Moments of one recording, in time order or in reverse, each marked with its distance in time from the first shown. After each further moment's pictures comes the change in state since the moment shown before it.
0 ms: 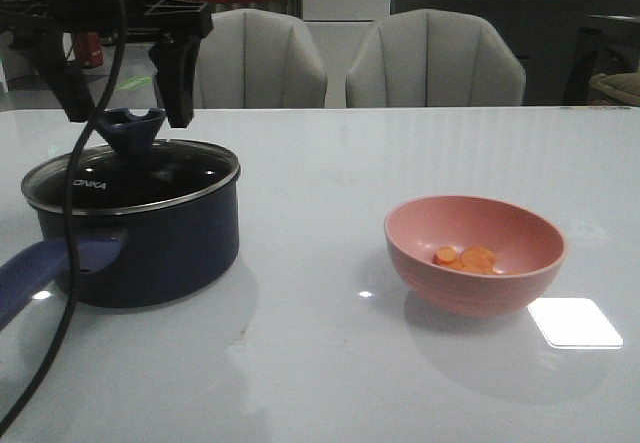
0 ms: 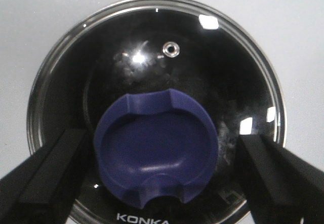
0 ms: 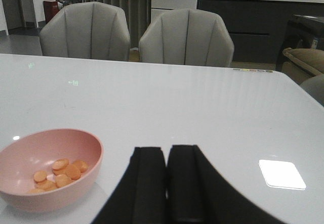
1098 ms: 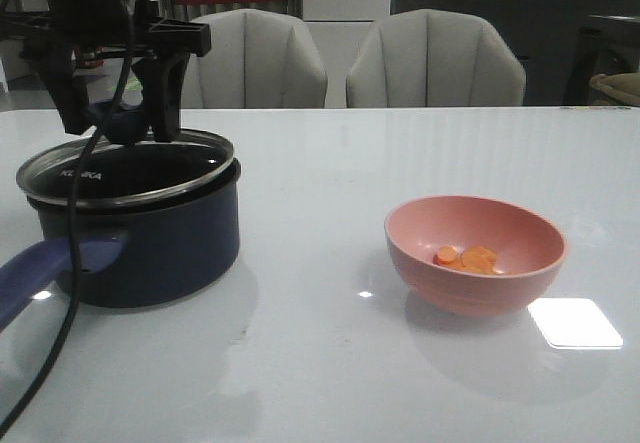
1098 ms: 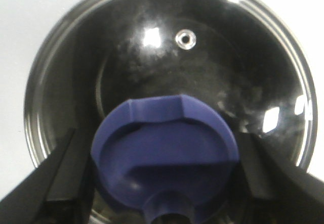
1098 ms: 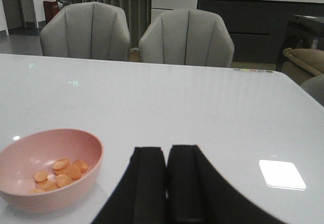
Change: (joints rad) left arm 0.000 0.048 -0.067 0.043 0.087 -0.019; right arm 0.000 0.000 0.000 0.000 0.000 0.000
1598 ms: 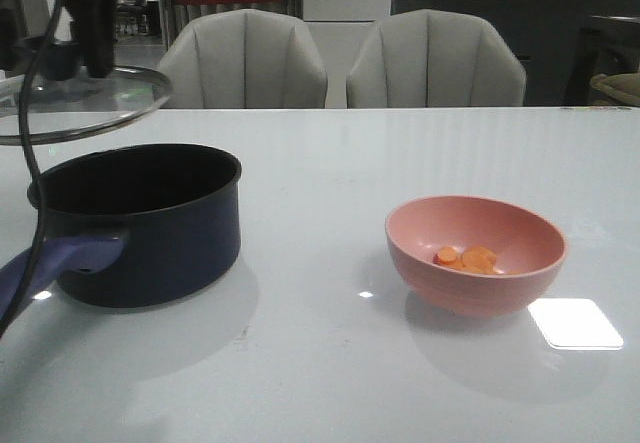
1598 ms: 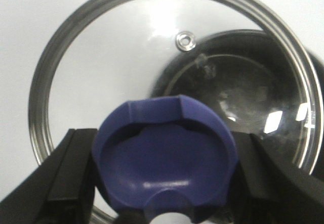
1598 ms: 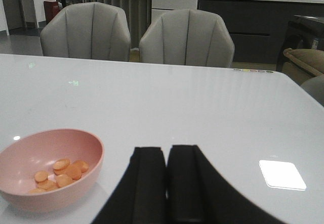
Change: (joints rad) left arm 0.122 -0.107 -0.004 0.049 0.013 0.010; right arm 0.000 0.000 0.000 0.000 0.000 0.000
